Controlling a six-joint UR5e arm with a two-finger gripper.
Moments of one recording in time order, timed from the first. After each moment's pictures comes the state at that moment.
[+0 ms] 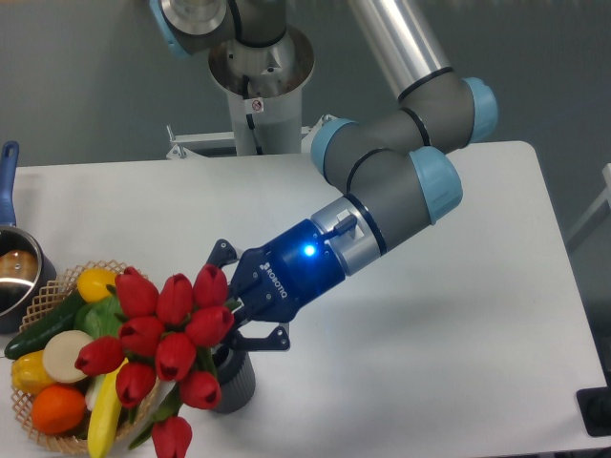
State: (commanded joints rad) arm 2.49 -2.08 -1.43 -0.77 0.15 0.94
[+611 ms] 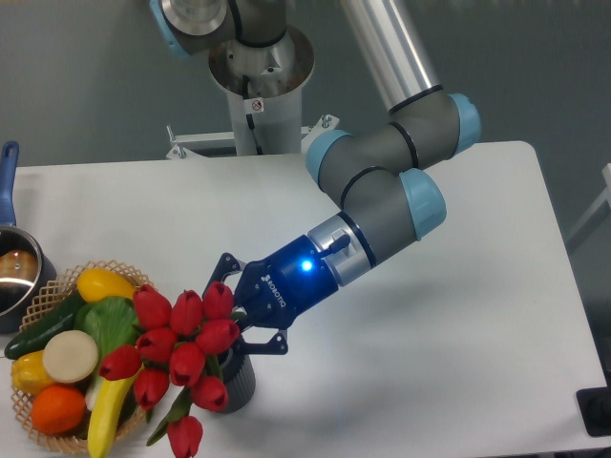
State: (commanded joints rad) arm 2.50 -2.07 -1.63 -0.77 0.15 1.14
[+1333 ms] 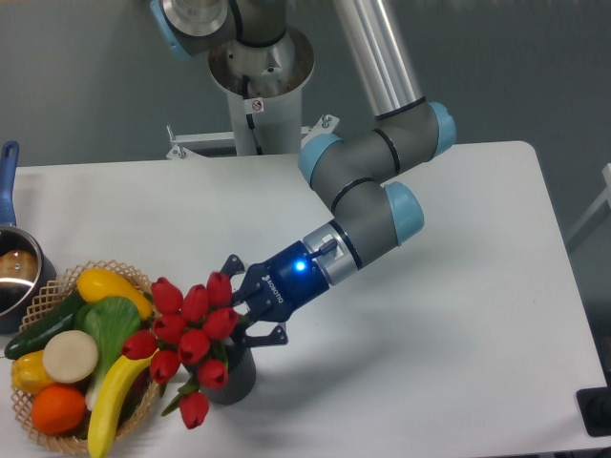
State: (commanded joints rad) arm 2.54 -2.07 -1.76 -0.77 0.16 1.28
